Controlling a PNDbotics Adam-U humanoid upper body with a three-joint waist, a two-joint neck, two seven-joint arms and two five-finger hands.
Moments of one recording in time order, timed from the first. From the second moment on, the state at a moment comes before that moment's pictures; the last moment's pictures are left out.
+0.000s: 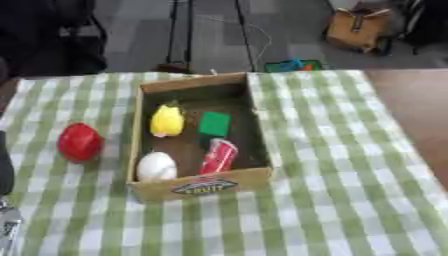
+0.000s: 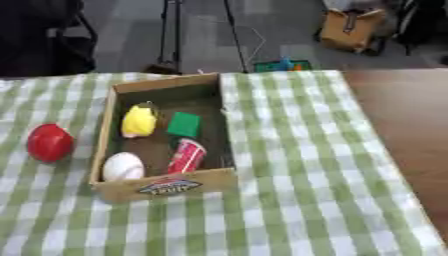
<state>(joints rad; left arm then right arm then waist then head) -0.29 0.23 0.21 -1.98 -0.05 -0.55 0.09 -0.33 -0.23 -0.44 -1.98 -0.93 0.10 -0.30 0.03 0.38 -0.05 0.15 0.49</state>
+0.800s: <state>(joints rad) -0.30 0.24 0.16 -1.98 -0.49 -0.60 0.12 -0.33 -0.23 -0.44 -1.98 -0.93 0.10 -0.29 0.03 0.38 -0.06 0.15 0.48</state>
